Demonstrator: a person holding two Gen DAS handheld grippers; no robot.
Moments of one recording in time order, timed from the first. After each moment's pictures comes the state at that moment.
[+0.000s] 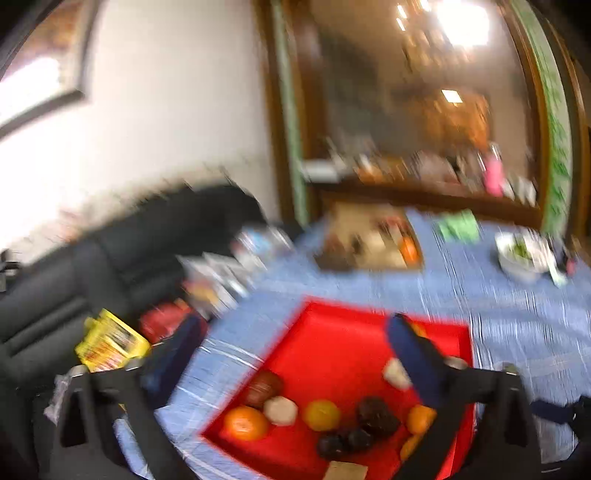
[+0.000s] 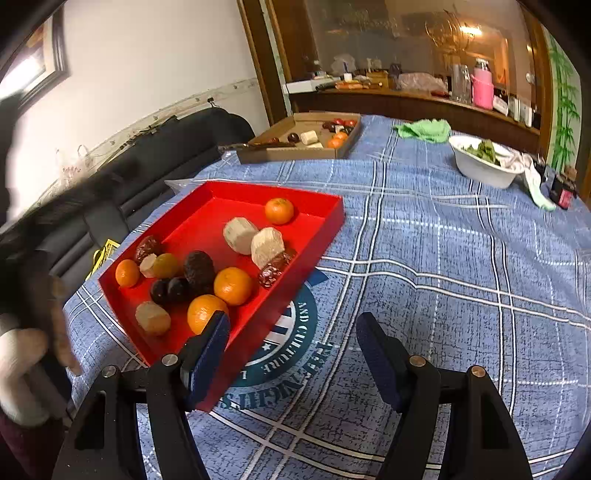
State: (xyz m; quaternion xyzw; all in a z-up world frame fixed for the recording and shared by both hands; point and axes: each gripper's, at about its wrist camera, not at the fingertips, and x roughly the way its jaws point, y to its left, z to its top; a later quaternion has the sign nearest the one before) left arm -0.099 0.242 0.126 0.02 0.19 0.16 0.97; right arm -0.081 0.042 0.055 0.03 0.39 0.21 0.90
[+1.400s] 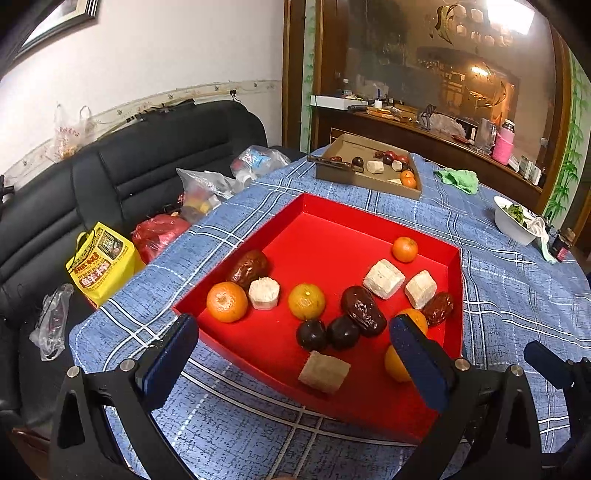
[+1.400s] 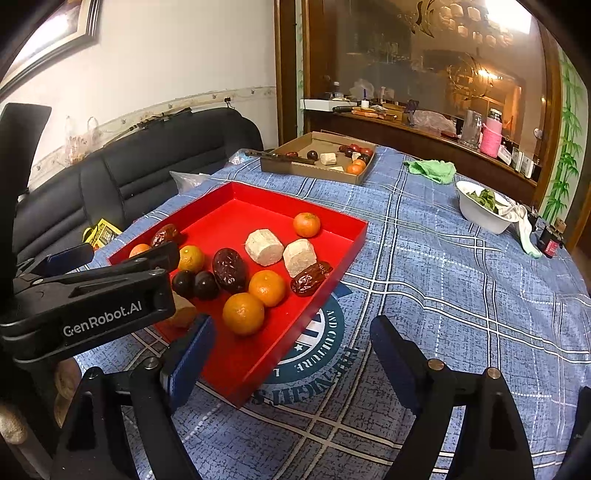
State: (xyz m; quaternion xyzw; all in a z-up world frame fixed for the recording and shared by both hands) left arm -0.118 0.245 0.067 -0.07 0.35 0.14 0.92; right arm -0.110 0.082 0.069 -0.05 0.35 0.20 0.91
